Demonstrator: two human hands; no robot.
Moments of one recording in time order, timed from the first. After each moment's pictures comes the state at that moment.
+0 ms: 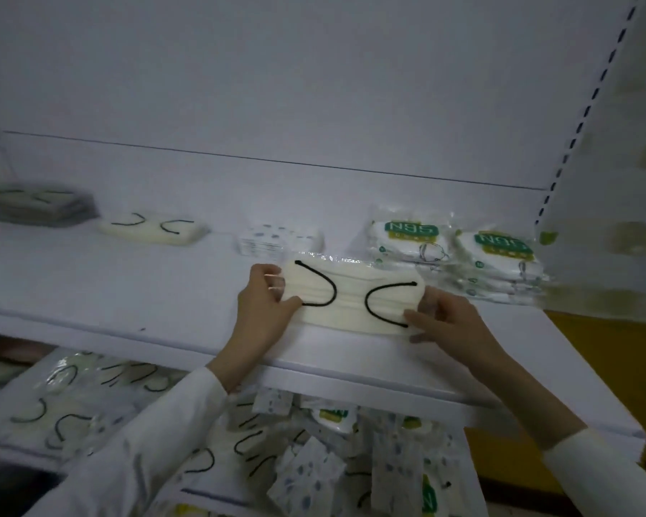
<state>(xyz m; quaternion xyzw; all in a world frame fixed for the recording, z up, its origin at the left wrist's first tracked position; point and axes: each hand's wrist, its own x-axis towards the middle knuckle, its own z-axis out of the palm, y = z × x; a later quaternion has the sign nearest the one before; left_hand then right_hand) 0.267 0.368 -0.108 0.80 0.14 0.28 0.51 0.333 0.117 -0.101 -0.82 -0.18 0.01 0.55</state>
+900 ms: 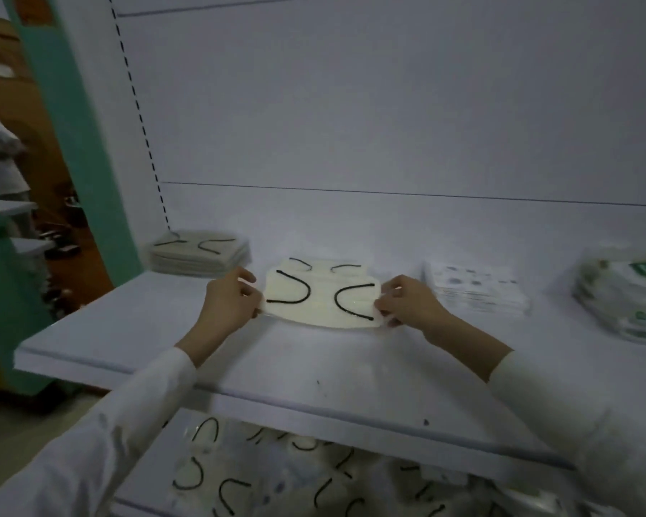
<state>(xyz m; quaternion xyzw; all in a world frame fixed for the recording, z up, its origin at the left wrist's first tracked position) 0.241 0.790 -0.079 0.86 0.21 0.25 0.39 0.357 0.545 -0.085 -0.83 -0.14 0.10 0.53</state>
